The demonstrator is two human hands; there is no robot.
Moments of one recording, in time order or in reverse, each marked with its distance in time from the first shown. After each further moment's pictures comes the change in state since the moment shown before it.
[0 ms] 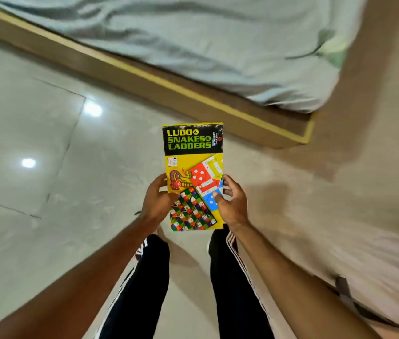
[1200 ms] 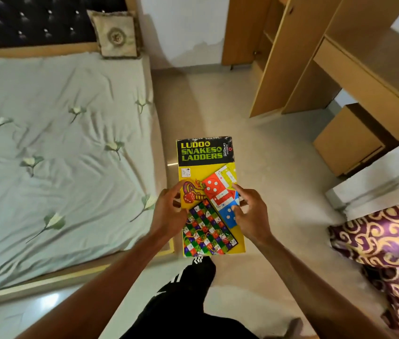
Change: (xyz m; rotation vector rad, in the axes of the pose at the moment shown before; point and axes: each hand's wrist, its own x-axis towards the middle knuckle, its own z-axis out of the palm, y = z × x) left_hand -0.277 0.388 0.405 0.627 -0.298 0.920; right_hand -0.142 -0.179 -0.594 0.042 0.636 -0.404
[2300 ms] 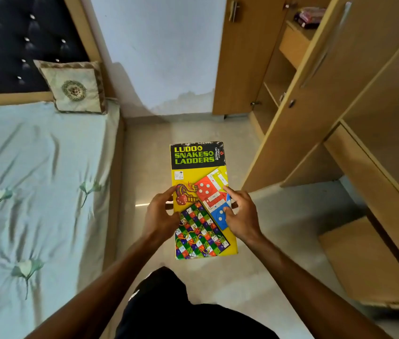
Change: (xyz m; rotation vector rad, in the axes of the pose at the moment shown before) left_hand 0.706 0.217 0.164 -0.035 0.097 -0.013; right_hand 0.772 0.042 -0.115 0.020 -0.101 -0.017
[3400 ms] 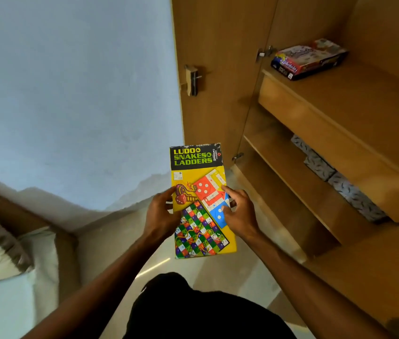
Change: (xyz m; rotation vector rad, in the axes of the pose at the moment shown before) left_hand 0.809 0.151 0.076 0.073 -0.266 0.106; right_hand 0.763 -0.044 -0.017 0.083 0.248 0.165
